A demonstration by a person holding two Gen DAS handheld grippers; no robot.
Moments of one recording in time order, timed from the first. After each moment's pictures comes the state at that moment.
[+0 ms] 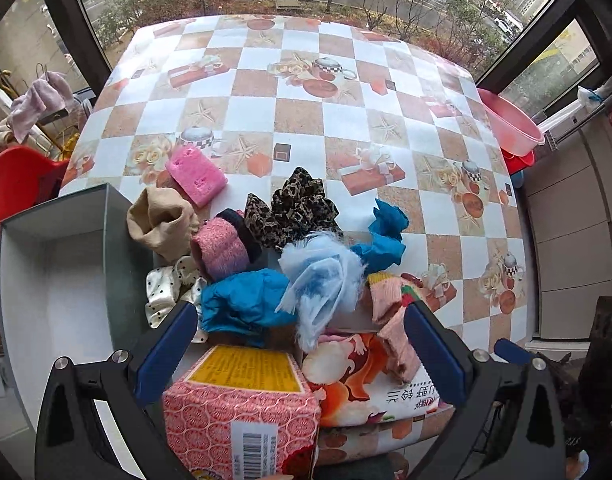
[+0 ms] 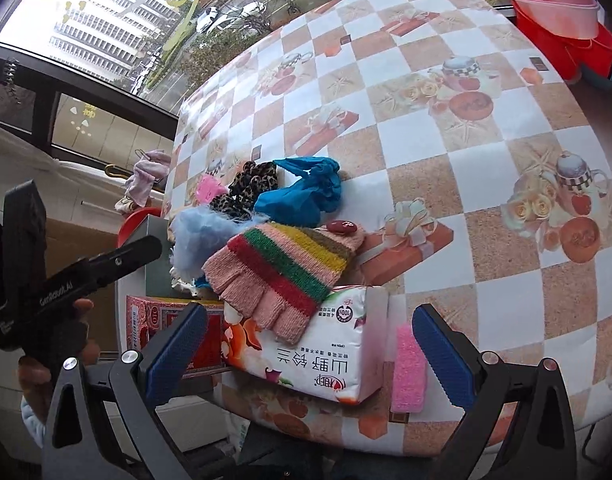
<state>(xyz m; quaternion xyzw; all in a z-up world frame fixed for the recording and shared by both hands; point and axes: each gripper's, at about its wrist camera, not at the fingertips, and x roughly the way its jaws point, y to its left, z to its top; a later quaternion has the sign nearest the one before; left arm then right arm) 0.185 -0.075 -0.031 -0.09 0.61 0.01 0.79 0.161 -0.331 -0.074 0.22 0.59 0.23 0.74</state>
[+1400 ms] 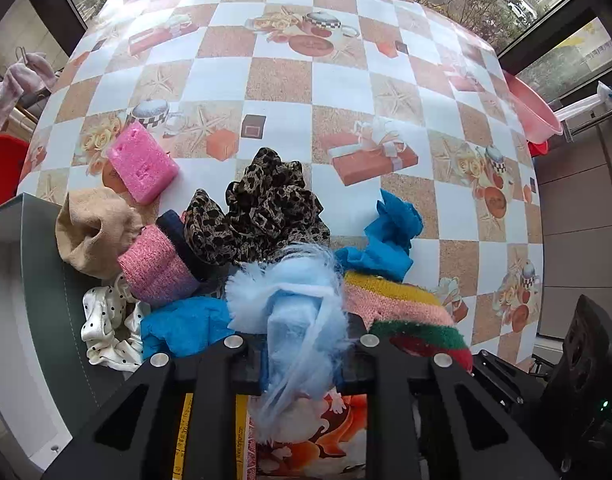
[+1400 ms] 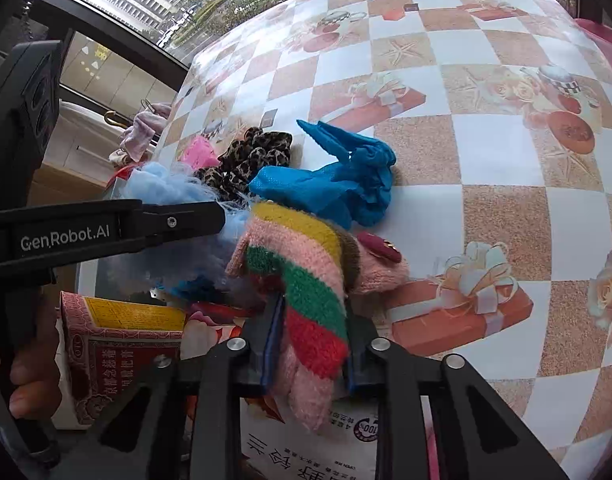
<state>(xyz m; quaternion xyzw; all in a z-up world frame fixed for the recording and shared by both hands) 0.238 -0.104 -0.098 -0.10 0.67 0.01 0.74 0.208 -0.264 -0.135 0.14 0.59 0.28 0.74</state>
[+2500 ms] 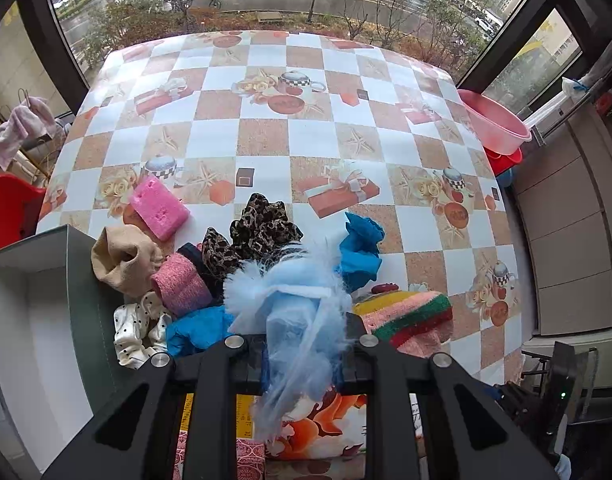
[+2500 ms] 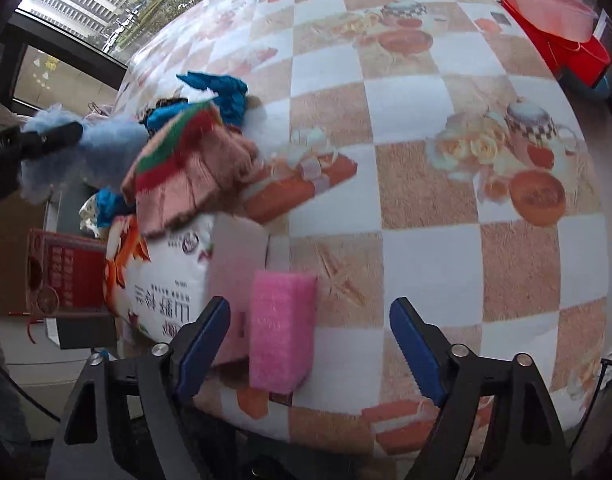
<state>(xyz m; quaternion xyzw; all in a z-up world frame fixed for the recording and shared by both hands) 0.213 -0.106 -0.041 -0.08 0.59 -0.02 0.80 0.131 -0.369 -0.149 0.12 0.65 0.19 0.73</state>
